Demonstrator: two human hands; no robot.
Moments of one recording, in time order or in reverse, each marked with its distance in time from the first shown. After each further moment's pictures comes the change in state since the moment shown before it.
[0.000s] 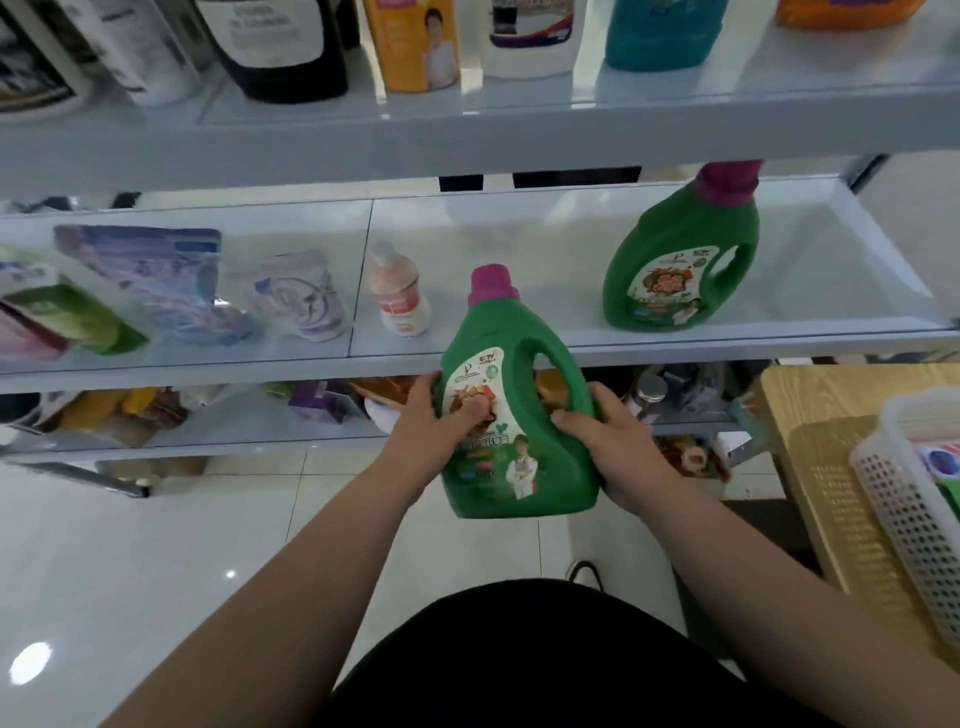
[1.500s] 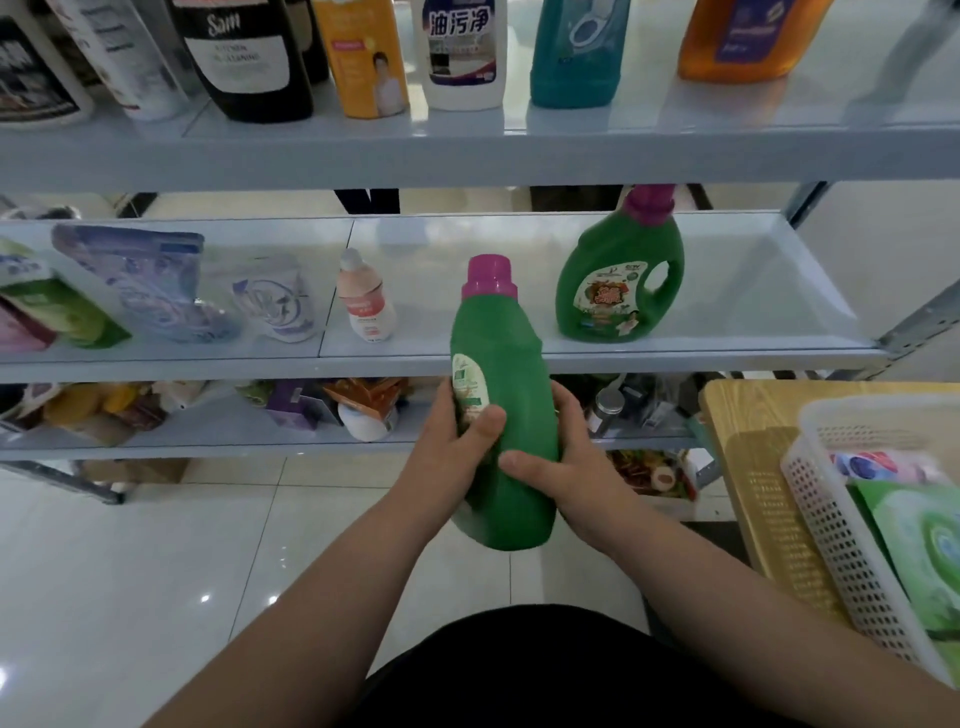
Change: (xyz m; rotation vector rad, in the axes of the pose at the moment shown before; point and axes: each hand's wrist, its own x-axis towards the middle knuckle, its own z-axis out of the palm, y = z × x) left_hand -0.092 0.021 0.078 -0.105 -0.094 0.306; right_hand -0.081 -0.013 -0.019 -0.032 -0.242 -0.150
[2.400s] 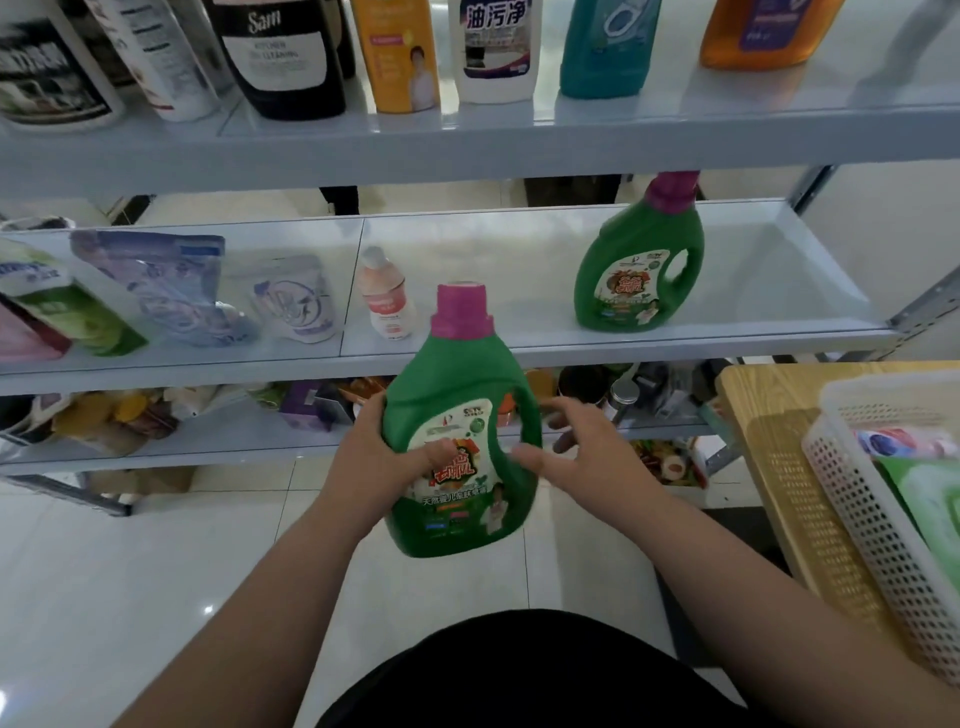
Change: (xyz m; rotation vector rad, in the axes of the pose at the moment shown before) left_hand -0.012 -0.016 -0.108 0.247 0.157 -0.137; right_hand 0.008 0.003 0.016 -0.821 0.140 0.029
